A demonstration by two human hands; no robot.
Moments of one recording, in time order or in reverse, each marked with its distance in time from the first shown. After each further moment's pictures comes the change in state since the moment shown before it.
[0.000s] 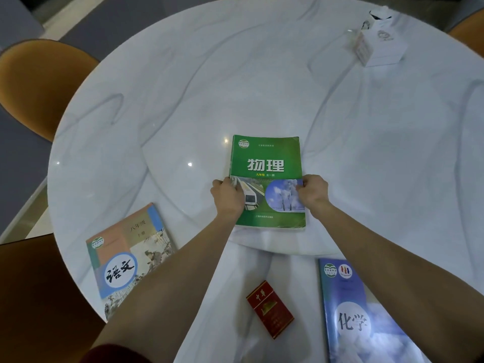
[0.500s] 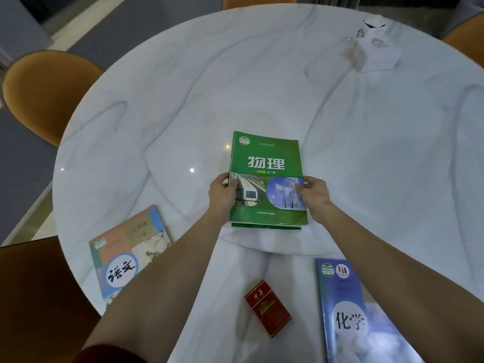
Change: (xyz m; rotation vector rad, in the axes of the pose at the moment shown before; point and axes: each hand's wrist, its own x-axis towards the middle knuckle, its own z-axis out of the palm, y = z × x) left_hand -0.004 0.005 -0.019 -0.646 -0.104 -0.173; right_hand -0.013 0.004 -0.010 0.445 -0.077 0.133
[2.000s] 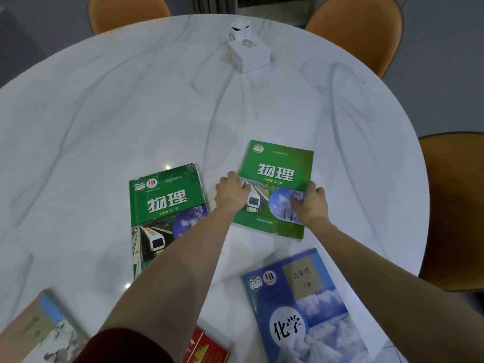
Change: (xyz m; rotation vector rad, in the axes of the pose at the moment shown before) left_hand -0.029 0.033 0.232 0.899 -0.357 0.378; right_hand 0.016 0.084 -0.174 -0.438 0.342 0.081
